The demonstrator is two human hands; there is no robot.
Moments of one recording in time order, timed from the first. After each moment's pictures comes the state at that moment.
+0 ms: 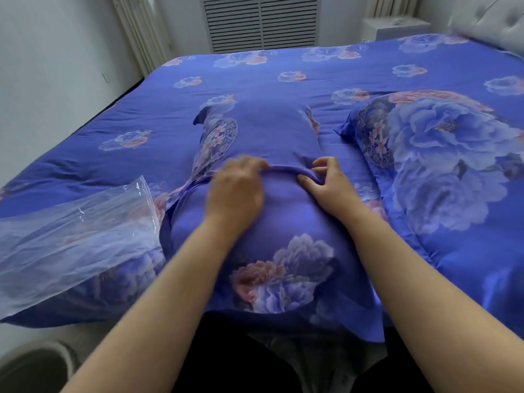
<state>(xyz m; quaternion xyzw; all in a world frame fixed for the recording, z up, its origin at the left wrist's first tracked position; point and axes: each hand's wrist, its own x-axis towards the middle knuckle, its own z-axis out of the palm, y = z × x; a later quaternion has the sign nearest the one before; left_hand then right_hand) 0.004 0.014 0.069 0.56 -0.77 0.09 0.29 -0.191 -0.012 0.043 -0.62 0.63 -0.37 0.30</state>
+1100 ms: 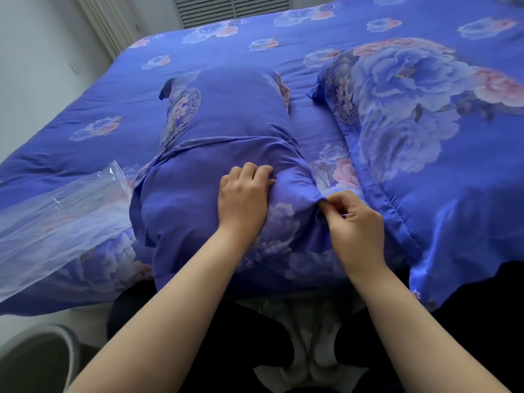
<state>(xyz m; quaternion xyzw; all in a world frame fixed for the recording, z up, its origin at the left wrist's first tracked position) -0.066 0.057 -0.001 0.56 -0.77 0.18 0.26 -0.234 0.139 -0.011 -0.51 0.67 -0.51 0.17</state>
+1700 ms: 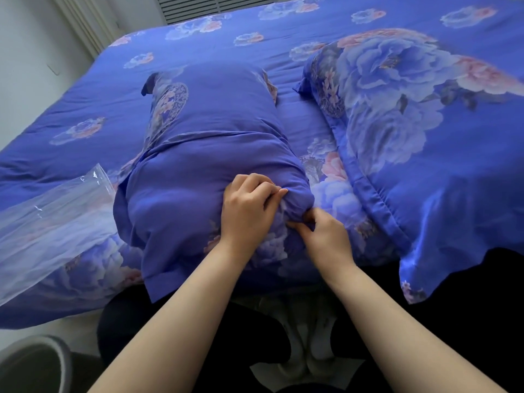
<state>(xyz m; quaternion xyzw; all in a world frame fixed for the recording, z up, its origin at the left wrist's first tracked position) -0.084 0.076 -0.011 0.46 -0.80 0.05 0.39 -0.222 0.133 -0.050 -0.54 0.70 -0.39 0.26</state>
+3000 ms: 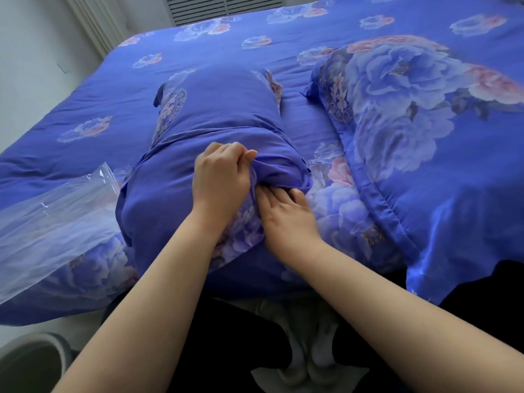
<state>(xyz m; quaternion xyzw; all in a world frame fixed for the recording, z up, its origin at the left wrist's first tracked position) -0.051 0.044 0.047 0.52 -0.77 0.10 0.36 -0.172 0.093 -0.022 -0.77 0.60 -0.18 -0.11</state>
